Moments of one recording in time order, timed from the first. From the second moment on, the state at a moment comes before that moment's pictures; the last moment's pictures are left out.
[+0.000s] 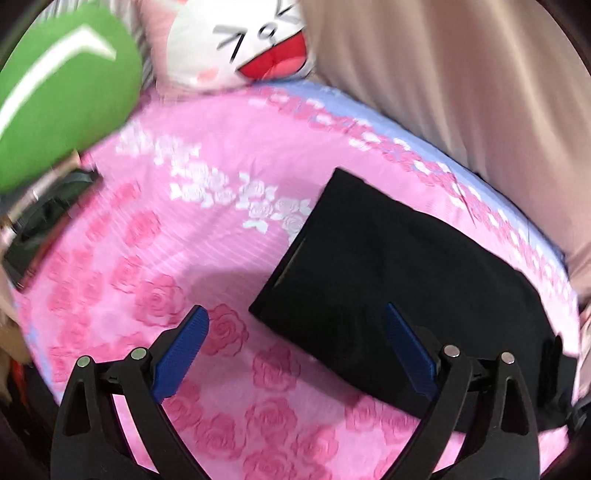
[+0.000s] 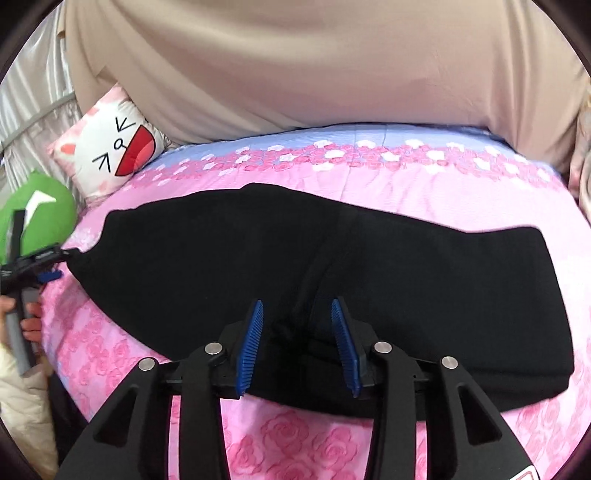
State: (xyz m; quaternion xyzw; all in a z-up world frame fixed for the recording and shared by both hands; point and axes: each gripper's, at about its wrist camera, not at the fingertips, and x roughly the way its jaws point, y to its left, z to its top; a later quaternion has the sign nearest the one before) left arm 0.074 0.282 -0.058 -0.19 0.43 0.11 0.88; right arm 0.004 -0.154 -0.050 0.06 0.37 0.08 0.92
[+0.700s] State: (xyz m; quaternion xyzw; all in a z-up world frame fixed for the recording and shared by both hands) left arm 0.078 0.131 0.064 -0.09 0.32 -0.06 0.94; right arm -0.018 -0.212 -0.048 0.14 0.36 0.04 0.92
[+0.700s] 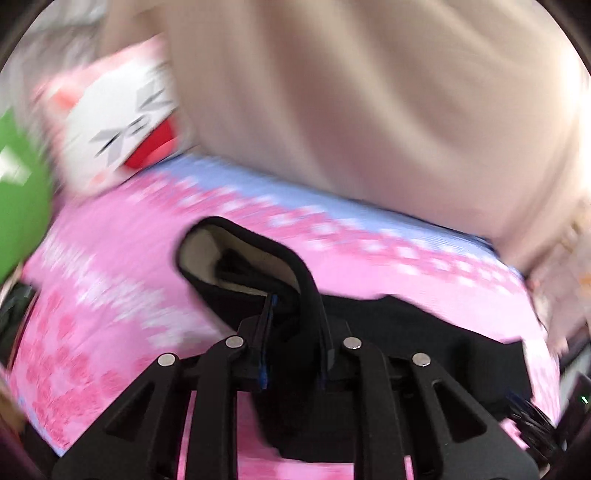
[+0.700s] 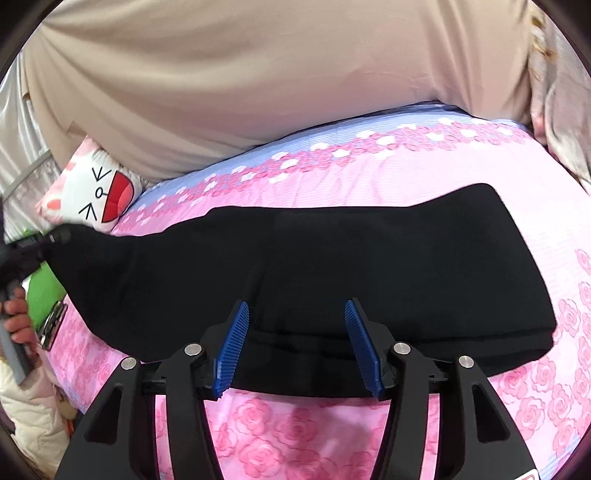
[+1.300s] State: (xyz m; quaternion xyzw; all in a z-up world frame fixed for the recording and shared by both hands) left arm 0.036 -0.036 0.011 0.06 0.37 -0.13 0.92; right arm -0.031 -0.252 -0.039 0.16 0.34 0.06 0.92
